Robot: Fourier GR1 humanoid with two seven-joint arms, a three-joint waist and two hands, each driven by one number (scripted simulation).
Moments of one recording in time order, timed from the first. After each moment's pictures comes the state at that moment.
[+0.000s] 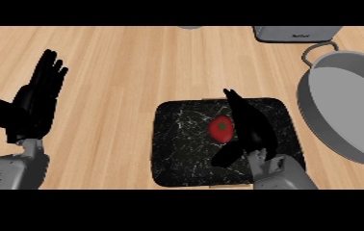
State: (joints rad) left arm -0.19 0.31 0.03 -1.62 0.19 0.21 0.20; right arm -0.30 -0.15 0.47 -1.68 0.60 0.16 0.96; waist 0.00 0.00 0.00
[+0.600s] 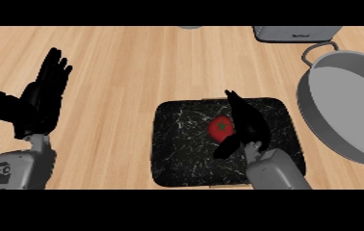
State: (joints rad) left arm -0.22 0.26 0.06 -1.59 0.13 0.19 0.20; right arm -0.29 -0.09 0.38 -1.49 0.69 0.16 0.82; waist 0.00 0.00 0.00
